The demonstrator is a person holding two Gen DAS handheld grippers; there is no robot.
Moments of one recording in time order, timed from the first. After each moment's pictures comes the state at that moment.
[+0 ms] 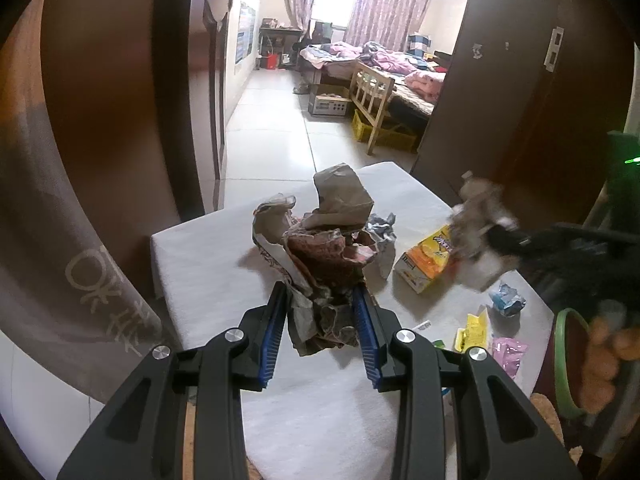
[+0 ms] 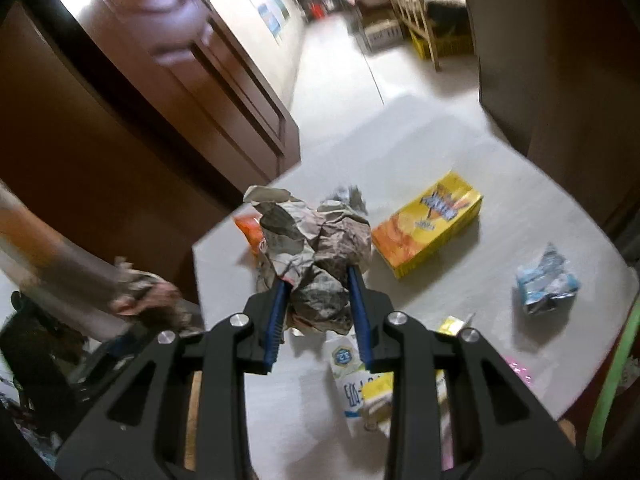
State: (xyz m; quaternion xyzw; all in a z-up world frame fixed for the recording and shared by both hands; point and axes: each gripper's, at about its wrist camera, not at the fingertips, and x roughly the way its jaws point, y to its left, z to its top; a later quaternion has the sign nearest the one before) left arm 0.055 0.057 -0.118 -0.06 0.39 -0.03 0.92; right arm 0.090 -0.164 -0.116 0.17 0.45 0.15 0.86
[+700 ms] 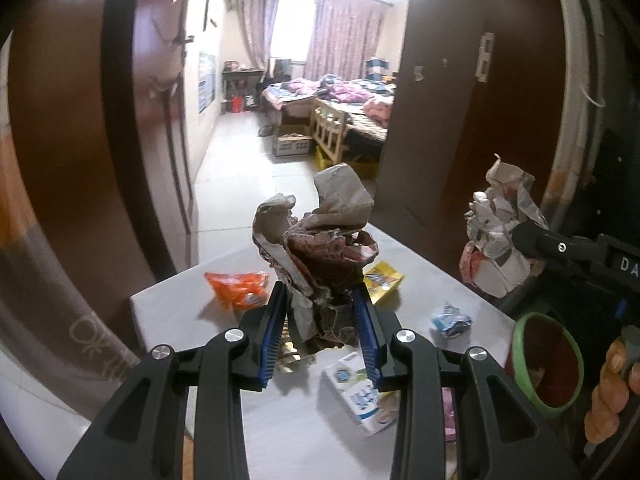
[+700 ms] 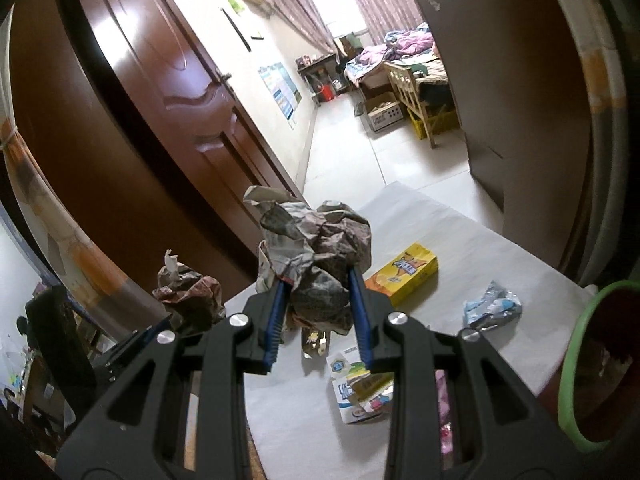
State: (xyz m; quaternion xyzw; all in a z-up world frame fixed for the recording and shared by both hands) left arm 0.029 -0.016 -0.051 -0.02 0.33 -0.09 0.94; right arm 0.004 -0.228 -0.050 0.21 0.32 0.14 0.91
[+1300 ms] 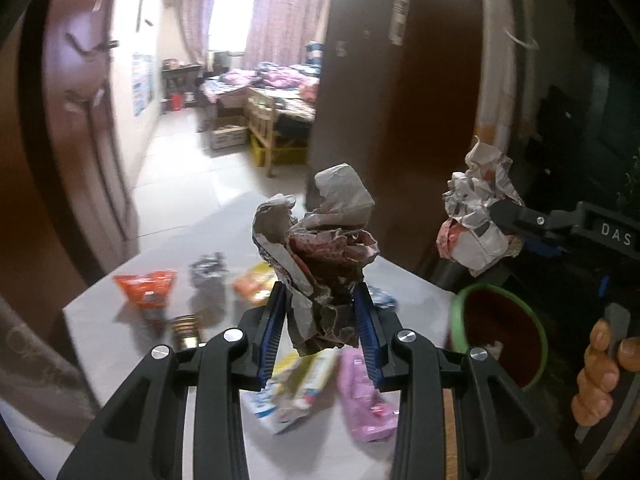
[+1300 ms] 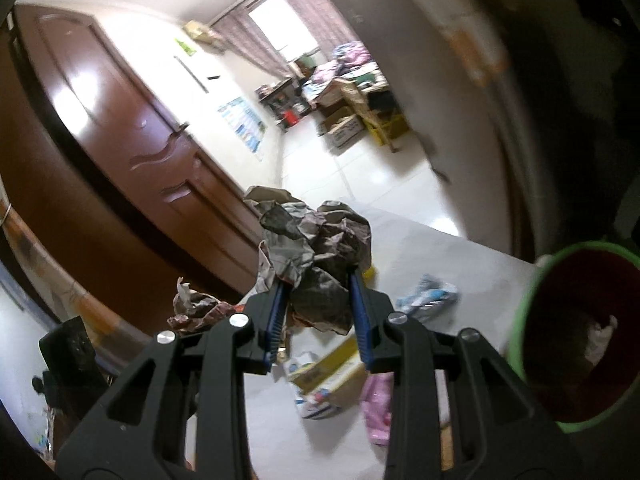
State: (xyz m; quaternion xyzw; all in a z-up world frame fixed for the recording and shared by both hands) left arm 0.022 -0.128 -0.066 0.01 0.34 -0.20 0.92; right arm -0.040 -0.340 -0.067 0.29 0.30 0.06 0.91
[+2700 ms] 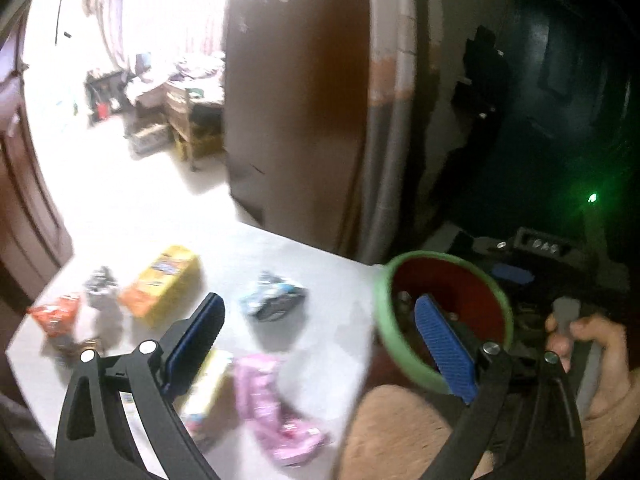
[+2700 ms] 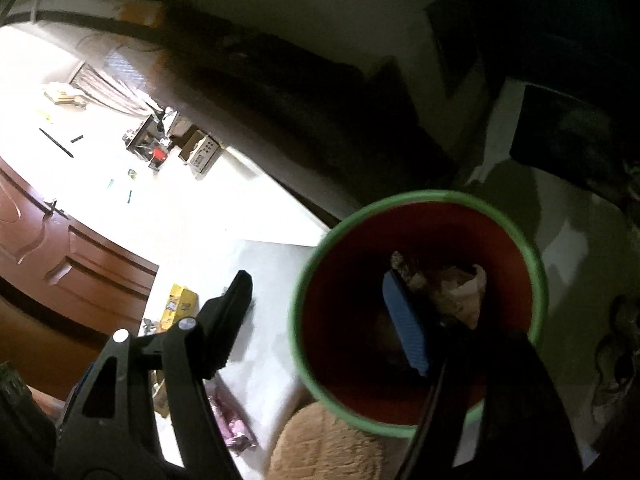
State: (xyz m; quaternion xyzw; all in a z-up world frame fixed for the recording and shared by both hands) left arm 0.009 -0.222 -0.093 0.06 0.36 -0.30 0.88; right arm -0.089 -0.484 -0.150 0.37 0.34 -0.16 0.85
